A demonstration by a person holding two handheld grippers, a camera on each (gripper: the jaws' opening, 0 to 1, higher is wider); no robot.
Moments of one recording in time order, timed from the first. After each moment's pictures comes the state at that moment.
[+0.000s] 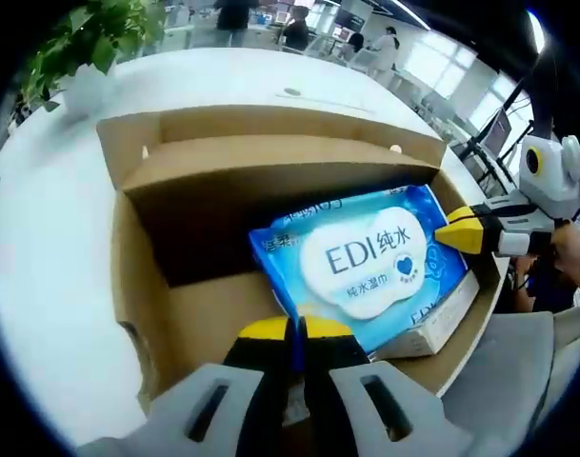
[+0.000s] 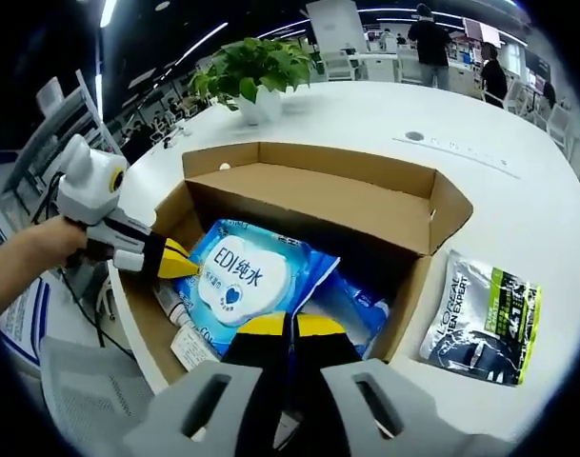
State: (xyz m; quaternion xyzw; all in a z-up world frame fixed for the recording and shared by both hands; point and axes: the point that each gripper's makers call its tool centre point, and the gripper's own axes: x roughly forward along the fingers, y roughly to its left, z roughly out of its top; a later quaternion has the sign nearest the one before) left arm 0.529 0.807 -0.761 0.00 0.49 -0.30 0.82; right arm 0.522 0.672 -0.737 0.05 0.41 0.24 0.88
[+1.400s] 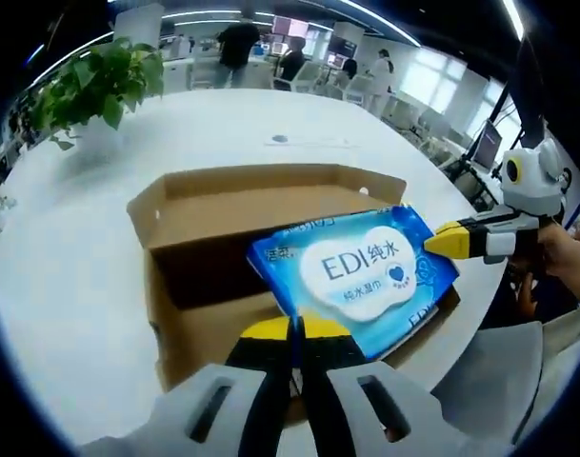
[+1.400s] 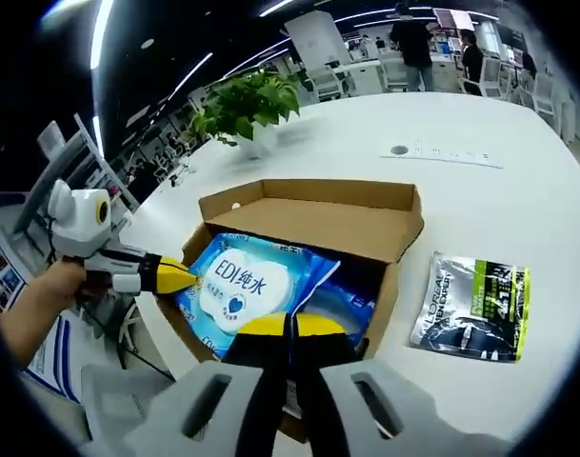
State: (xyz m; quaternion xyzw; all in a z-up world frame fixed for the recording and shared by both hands) left arm 0.519 0.792 -0.692 0.01 0.43 -0.30 0.85; right arm 0.508 0.652 -0.683 0.12 0.38 0.24 0.89
